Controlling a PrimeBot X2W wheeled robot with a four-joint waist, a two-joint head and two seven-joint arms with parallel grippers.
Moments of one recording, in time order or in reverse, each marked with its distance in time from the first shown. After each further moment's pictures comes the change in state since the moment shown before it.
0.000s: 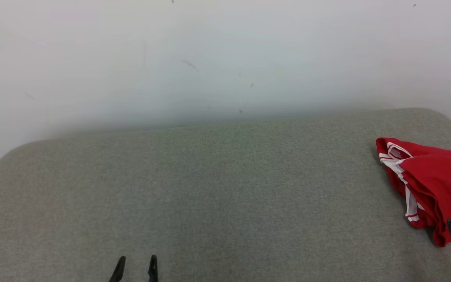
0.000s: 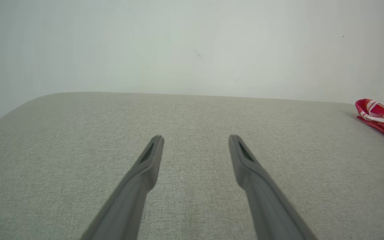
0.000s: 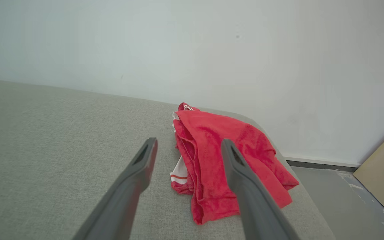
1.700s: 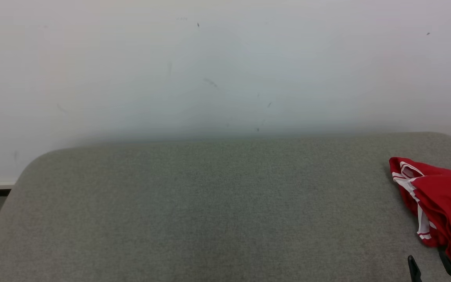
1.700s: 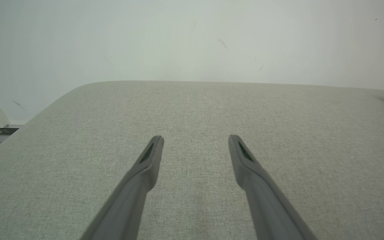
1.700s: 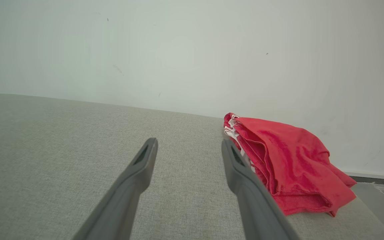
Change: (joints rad) left arm 0.088 0.000 0.036 0.035 0.055 0.008 0.000; right arm 0.276 0.316 -0.207 -0.255 -0.289 0.000 -0.002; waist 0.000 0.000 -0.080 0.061
